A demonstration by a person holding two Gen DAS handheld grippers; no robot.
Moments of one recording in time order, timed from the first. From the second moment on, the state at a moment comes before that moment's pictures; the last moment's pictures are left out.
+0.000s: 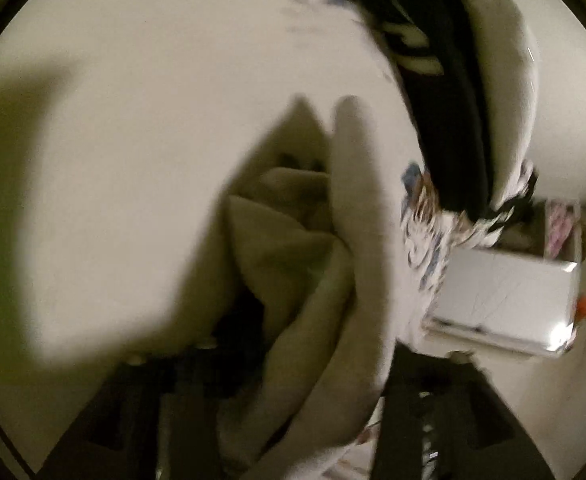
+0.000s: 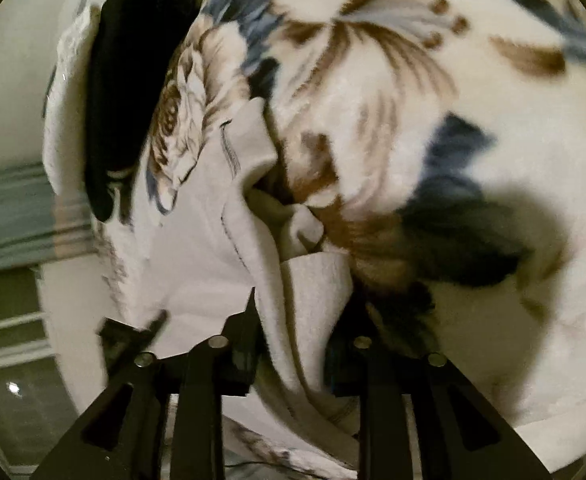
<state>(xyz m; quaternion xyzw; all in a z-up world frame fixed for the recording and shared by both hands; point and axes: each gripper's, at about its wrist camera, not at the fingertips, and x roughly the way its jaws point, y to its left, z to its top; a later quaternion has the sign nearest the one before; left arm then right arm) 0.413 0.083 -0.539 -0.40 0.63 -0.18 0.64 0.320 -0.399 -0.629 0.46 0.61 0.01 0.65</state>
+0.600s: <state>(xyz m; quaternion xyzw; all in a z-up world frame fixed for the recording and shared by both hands) 0.459 0.067 -0.527 -0.29 0.63 -0.17 0.70 0.371 -0.417 -0.629 0.42 0.58 -0.07 0.70</state>
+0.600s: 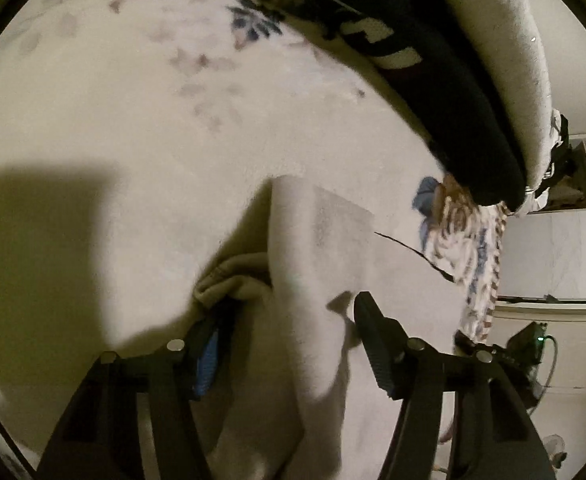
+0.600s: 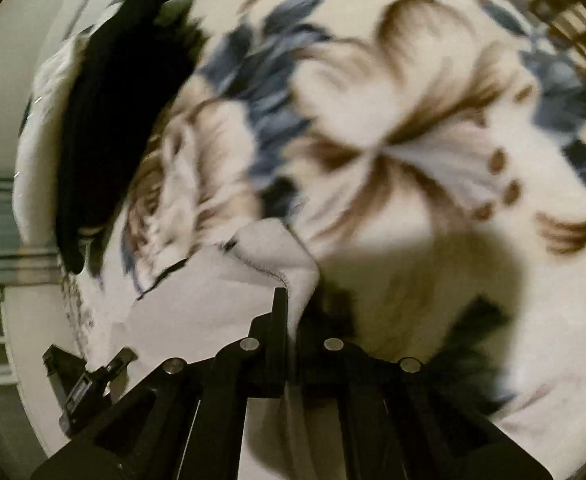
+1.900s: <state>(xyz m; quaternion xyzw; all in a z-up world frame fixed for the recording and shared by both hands) 0.306 0.061 -0.552 -0.52 0.49 -0.03 0.70 0.224 -0.365 -0.662 0.63 0.43 0.01 0.65</state>
